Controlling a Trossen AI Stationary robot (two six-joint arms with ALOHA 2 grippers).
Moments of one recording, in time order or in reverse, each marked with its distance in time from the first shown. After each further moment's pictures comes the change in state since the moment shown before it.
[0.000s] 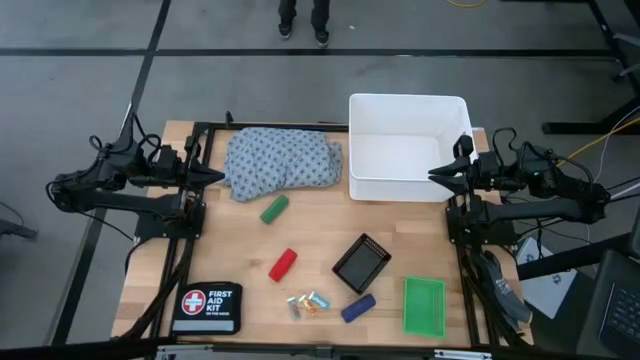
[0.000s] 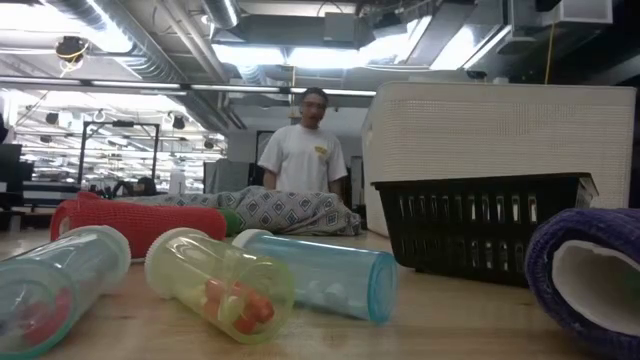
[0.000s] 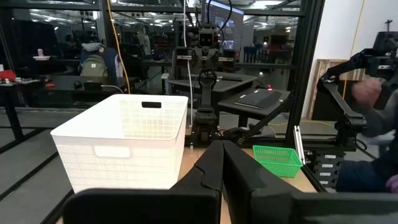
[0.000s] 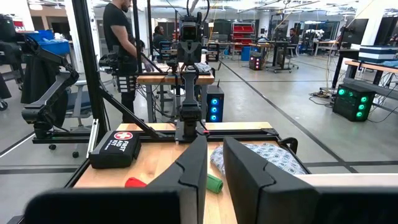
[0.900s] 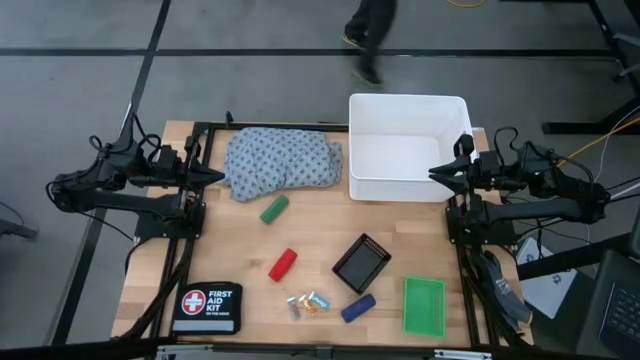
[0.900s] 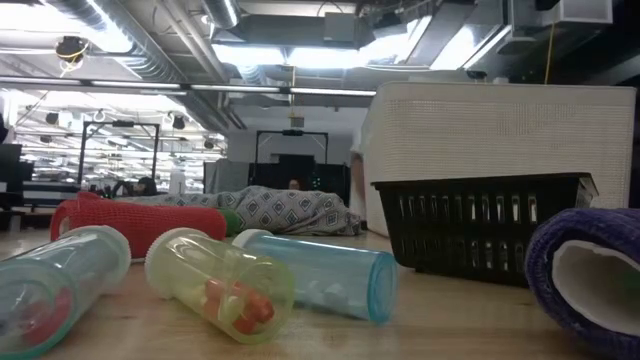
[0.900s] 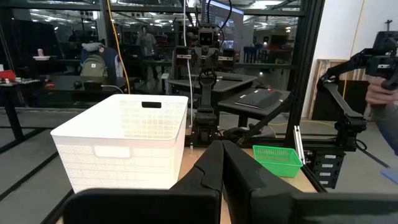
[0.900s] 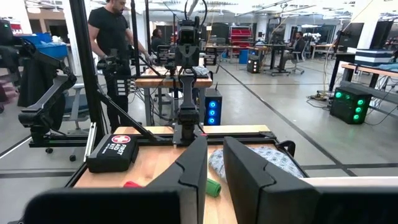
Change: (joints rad) left arm 0.000 0.000 0.000 0.000 0.000 0.000; right arm 0.000 0.000 0.000 0.015 0.008 -0.002
